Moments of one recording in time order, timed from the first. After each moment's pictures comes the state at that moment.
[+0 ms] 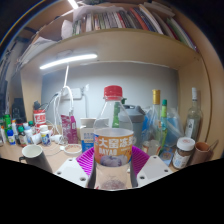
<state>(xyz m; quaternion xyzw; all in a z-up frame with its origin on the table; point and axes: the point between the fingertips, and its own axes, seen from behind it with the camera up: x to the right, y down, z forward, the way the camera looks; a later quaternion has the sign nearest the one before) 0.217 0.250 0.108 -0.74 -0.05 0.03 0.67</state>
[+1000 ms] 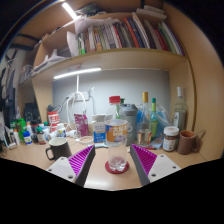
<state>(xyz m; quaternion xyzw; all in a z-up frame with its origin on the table) 0.222 0.108 0.117 -0.75 -0.04 0.07 0.66</state>
